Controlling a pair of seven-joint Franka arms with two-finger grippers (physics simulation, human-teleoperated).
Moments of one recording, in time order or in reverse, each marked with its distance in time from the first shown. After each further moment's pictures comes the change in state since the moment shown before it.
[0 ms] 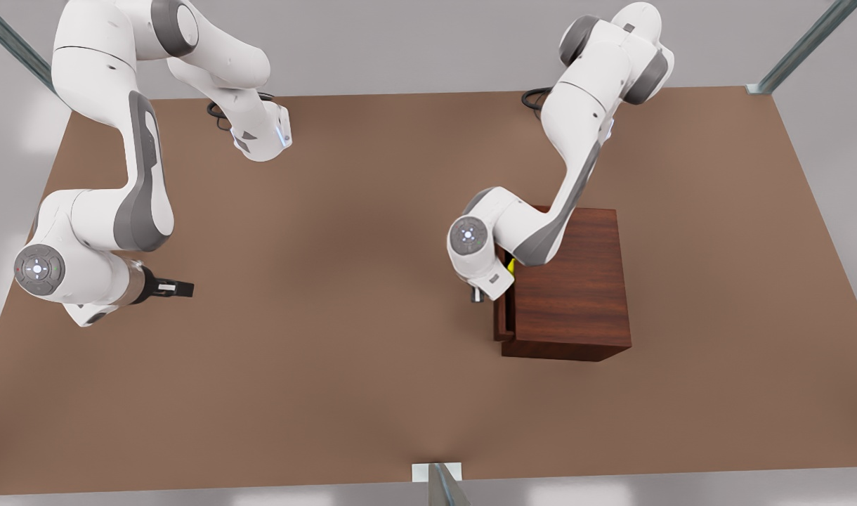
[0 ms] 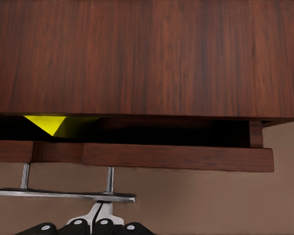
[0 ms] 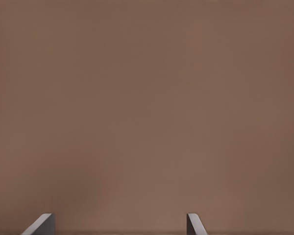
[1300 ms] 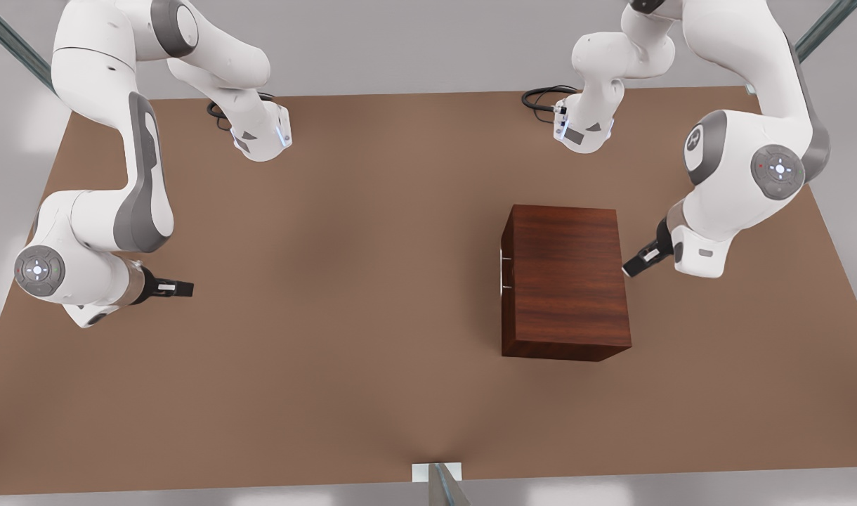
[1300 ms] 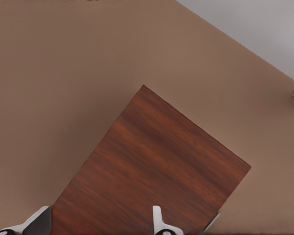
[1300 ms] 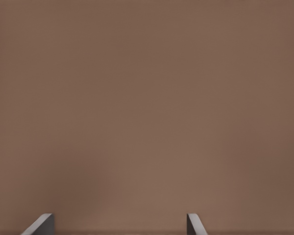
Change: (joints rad) left arm 0.474 -0.474 0.046 -0.134 -0.249 -0.202 1.560; right arm -0.001 0.004 -0.001 0.001 -0.002 0.000 -0.020
